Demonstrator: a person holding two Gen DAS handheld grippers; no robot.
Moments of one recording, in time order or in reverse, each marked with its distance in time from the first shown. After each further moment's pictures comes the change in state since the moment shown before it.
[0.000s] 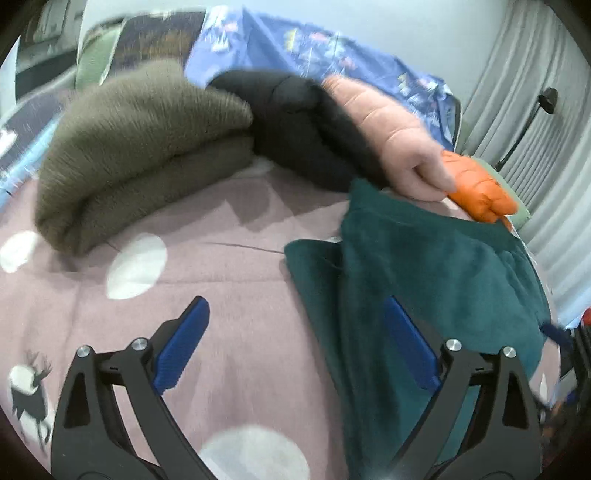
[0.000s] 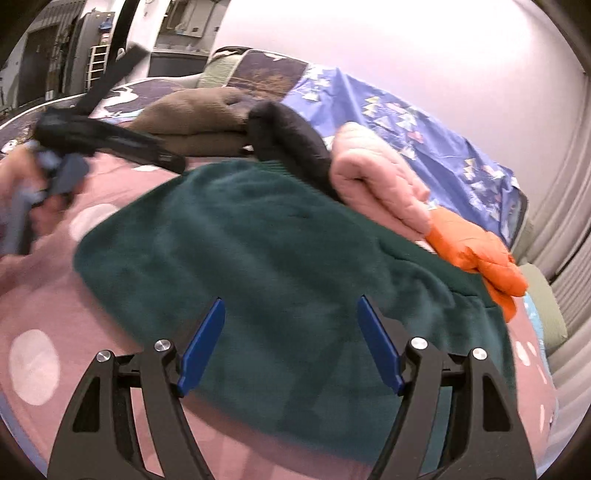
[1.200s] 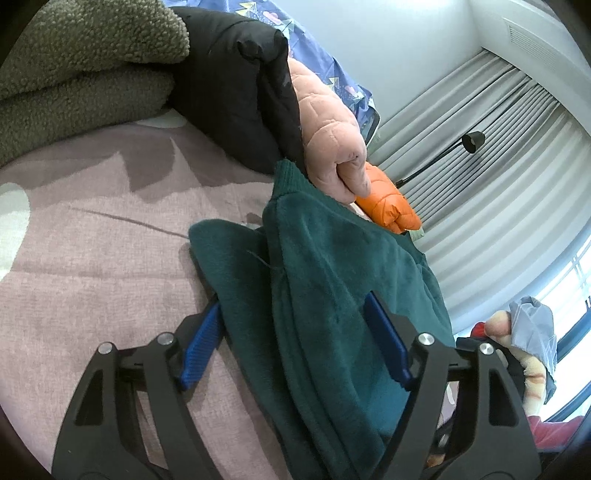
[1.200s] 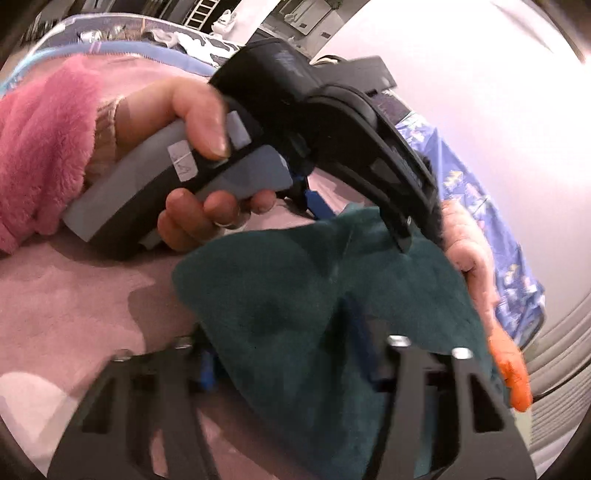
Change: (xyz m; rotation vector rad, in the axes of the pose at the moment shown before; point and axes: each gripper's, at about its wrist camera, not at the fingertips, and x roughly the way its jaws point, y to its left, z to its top) left arm 0.049 0.017 -0.006 -0.122 0.042 -0.519; right arm 0.037 0.161 0.014 -0.438 -0.095 0.018
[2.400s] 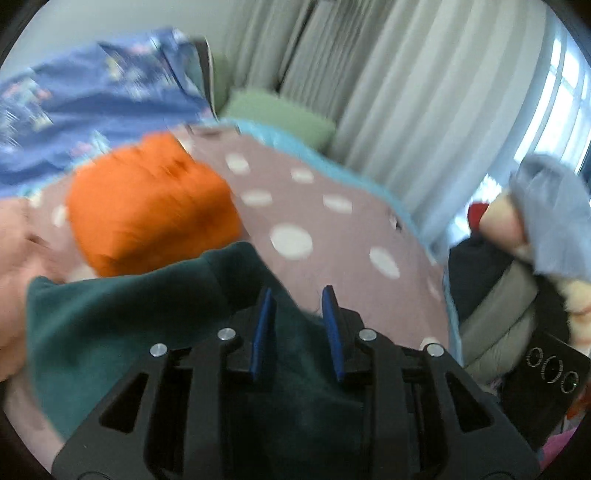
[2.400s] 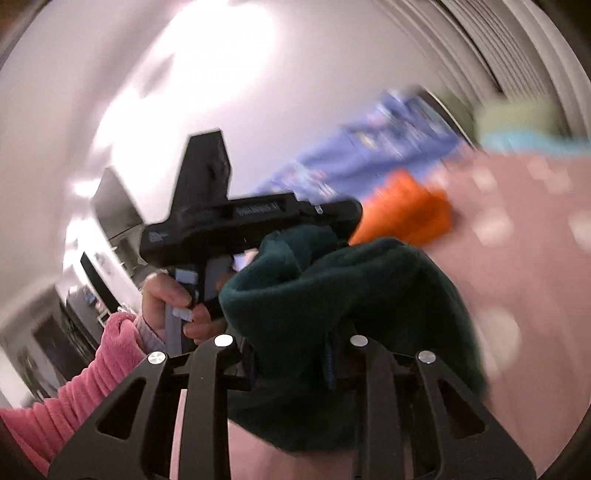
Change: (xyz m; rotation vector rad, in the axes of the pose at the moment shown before) left arm 0.311 -0.420 0.008 0.642 0.352 -0.018; right arm -0.175 -0.298 -0.334 1.455 -0.372 0.137
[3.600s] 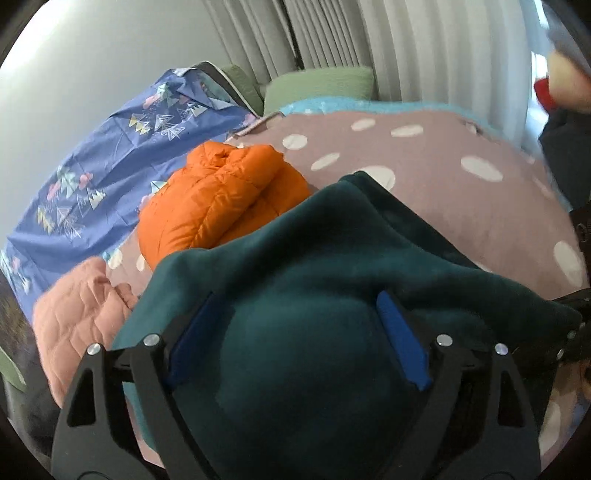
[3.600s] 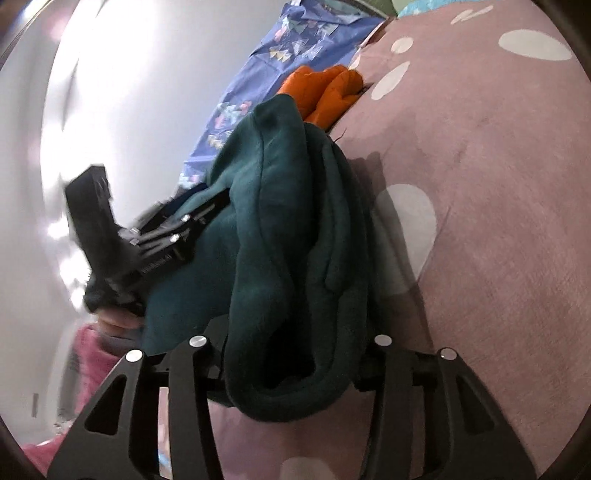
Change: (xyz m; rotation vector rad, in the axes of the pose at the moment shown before) left arm 0.029 -0.009 -0.055 0.342 0.004 0.459; right arm -0.003 -0.084 -0.012 0.290 0.249 0.020
